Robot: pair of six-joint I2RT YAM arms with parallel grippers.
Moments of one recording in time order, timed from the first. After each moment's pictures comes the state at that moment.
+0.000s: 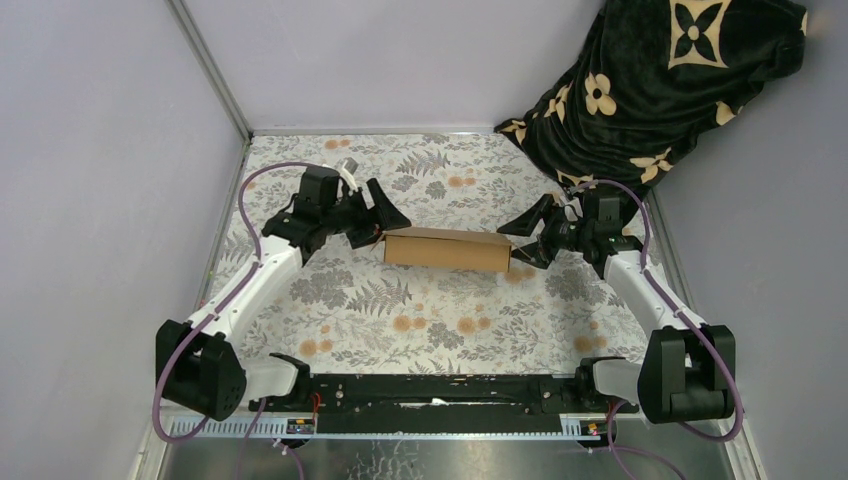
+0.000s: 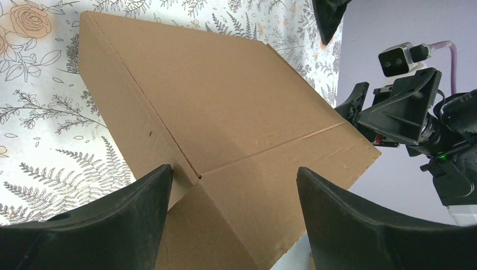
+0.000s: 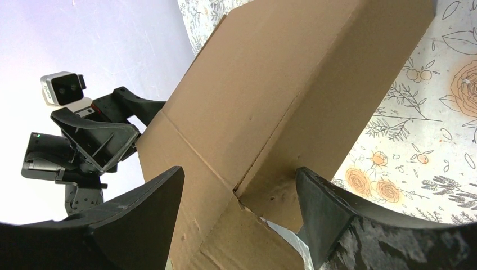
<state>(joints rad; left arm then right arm) -0.33 1.27 1.01 -0.39 0.48 -0.77 0.07 1.23 0.75 -0.25 -0.81 0.99</state>
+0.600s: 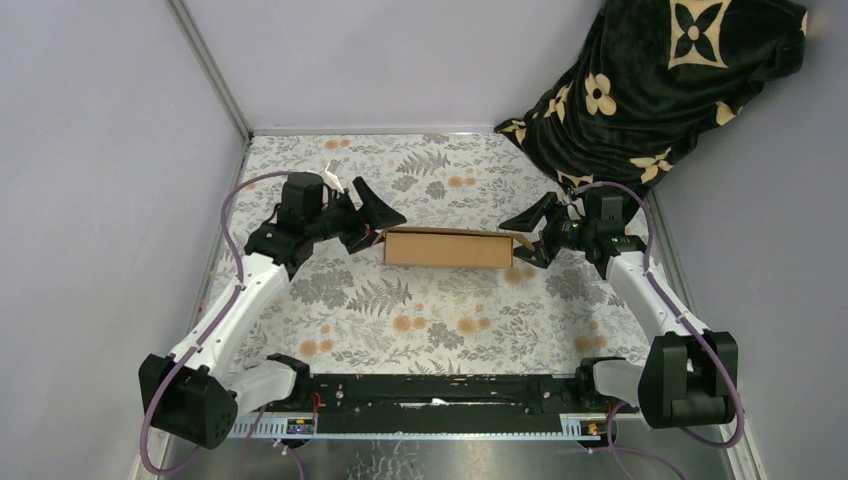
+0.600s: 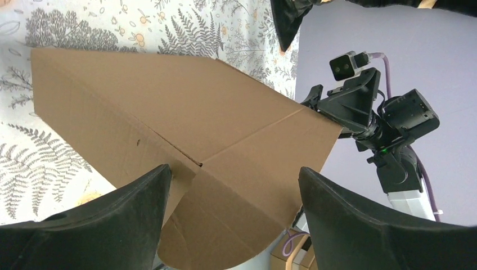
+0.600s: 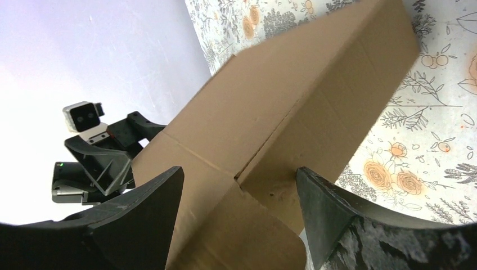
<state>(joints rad) -0.31 1.14 0.98 -0.40 0.52 -0.91 0.07 1.22 0.76 -0.26 -0.80 1.08</state>
